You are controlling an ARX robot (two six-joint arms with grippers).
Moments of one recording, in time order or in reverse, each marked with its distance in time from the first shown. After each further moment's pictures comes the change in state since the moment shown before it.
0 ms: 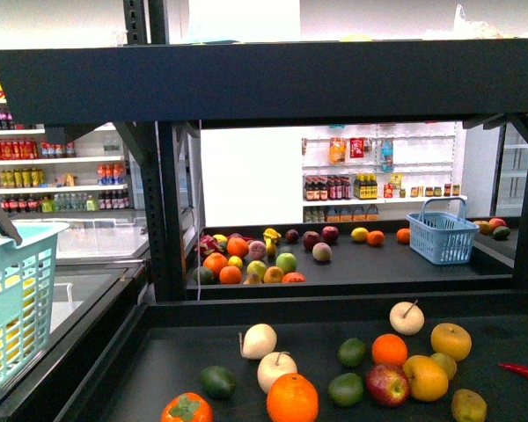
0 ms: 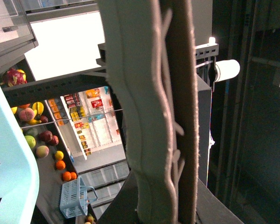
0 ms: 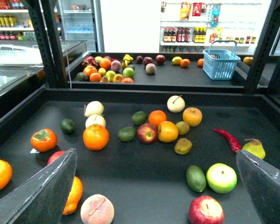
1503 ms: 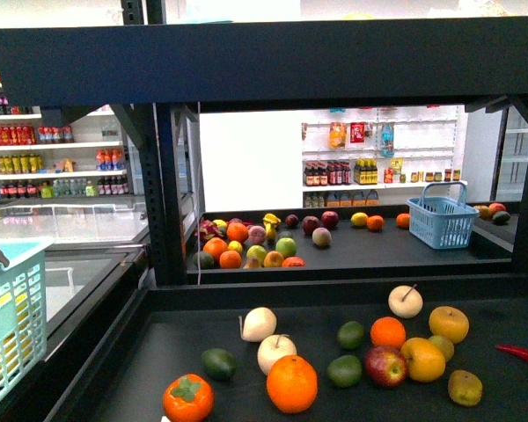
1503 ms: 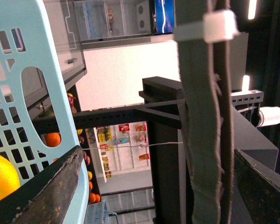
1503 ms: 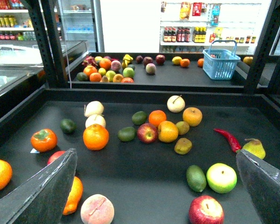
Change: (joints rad) left arm 0.108 0.130 -0.031 -0.016 -0.026 0.011; right arm 0.000 0.000 0.000 0.000 0.000 0.000
